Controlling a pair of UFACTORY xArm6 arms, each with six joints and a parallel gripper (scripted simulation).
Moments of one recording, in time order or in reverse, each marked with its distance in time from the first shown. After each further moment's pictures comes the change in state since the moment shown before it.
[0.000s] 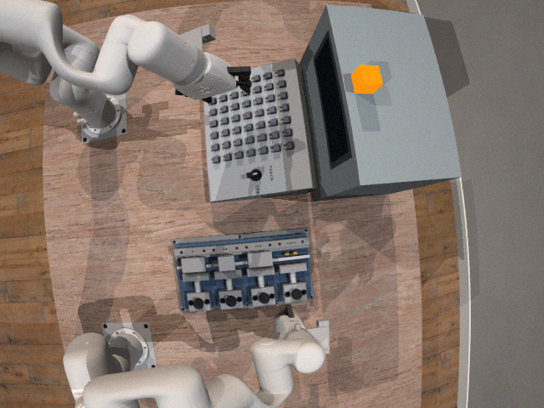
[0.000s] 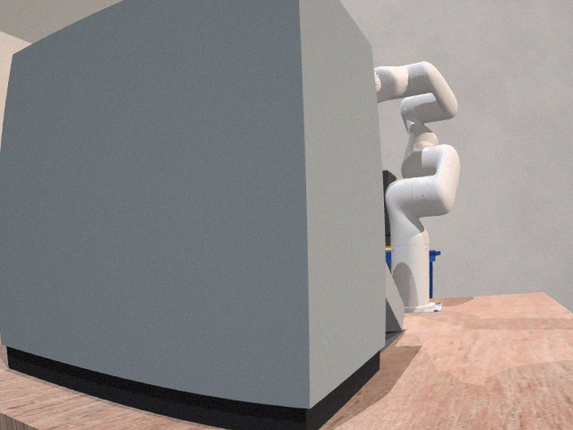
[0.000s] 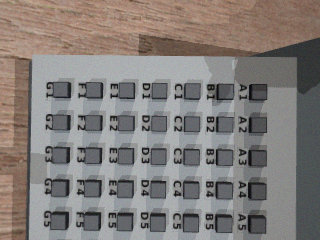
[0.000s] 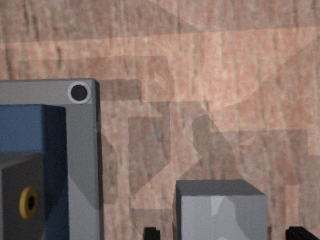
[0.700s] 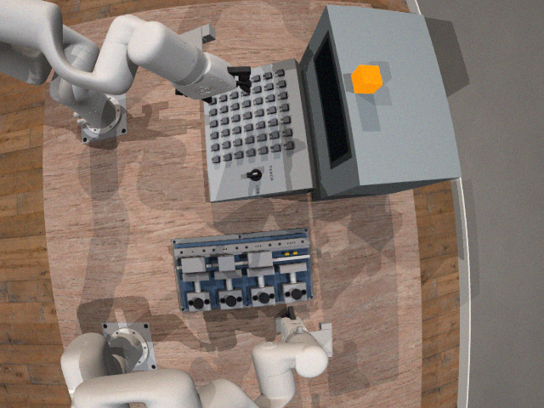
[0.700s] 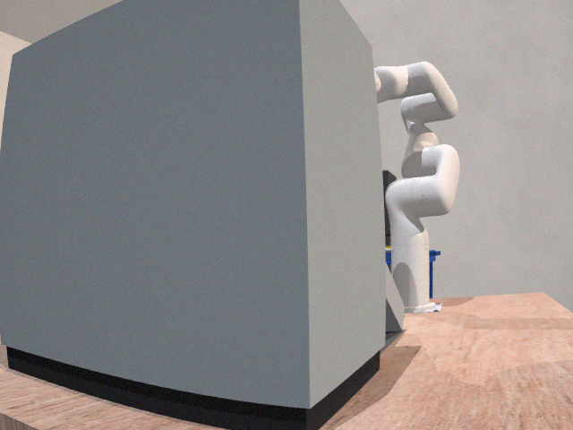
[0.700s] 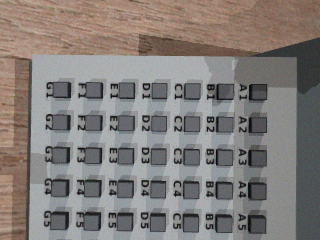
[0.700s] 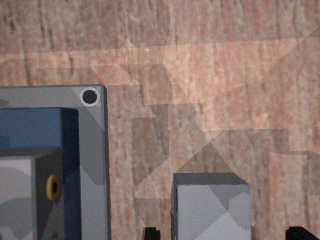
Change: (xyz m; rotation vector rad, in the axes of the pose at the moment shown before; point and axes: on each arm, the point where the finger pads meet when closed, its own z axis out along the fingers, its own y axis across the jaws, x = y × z) left arm 0.000 0.000 0.000 0.000 0.000 0.000; right arm 0.000 0.000 -0.025 0.000 0.001 0.000
